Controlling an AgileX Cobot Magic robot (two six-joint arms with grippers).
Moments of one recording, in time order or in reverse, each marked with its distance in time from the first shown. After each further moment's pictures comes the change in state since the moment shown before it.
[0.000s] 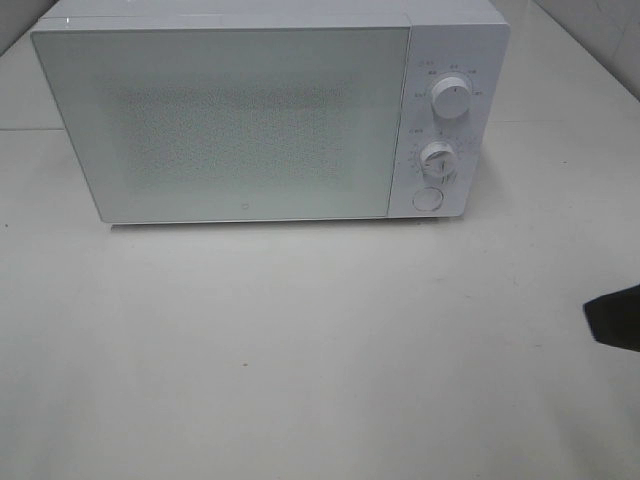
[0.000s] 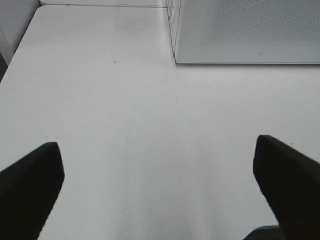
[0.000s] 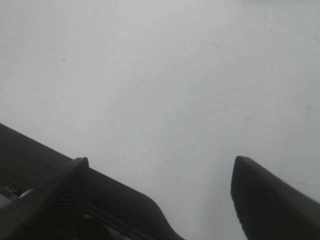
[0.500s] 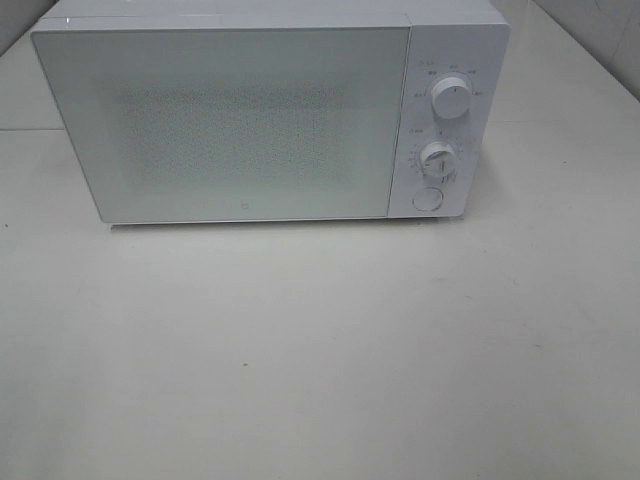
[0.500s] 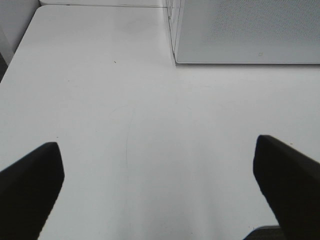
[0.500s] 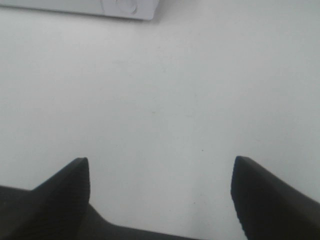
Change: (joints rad) left arm 0.000 0.000 0.000 0.000 0.000 0.000; right arm -0.202 -0.403 0.008 -0.188 0.204 0.094
